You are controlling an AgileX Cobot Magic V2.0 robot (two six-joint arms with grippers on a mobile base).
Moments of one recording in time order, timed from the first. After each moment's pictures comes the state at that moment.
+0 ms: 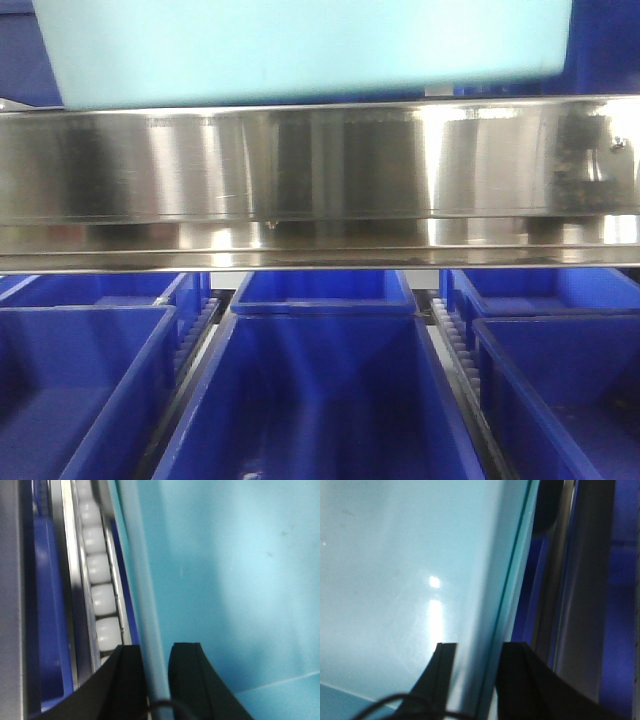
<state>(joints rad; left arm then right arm) -0.25 1.50 -1.54 -0.10 0.96 -0.08 0.33 1.52 -1.61 0.17 0.99 0.06</state>
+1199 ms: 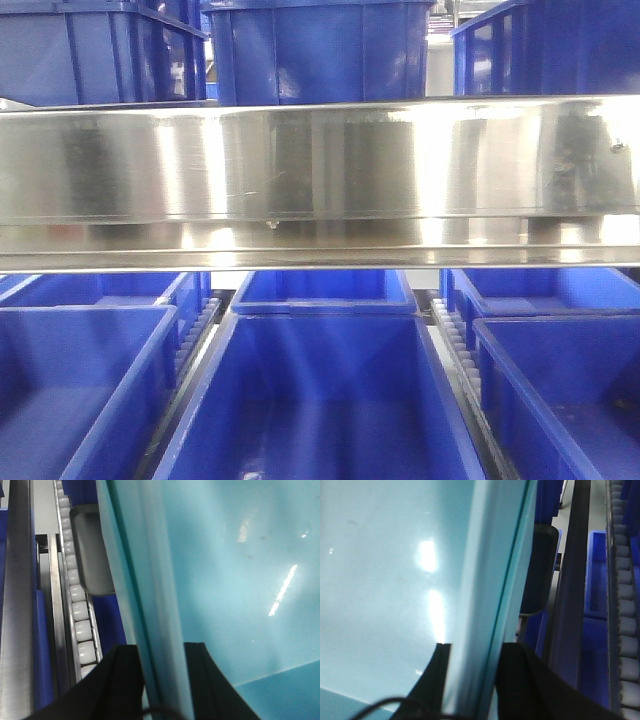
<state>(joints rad) -0.25 1.46 -1.81 -0.15 1.10 -0.08 0.33 1.42 -1.77 0.16 1.02 0.06</state>
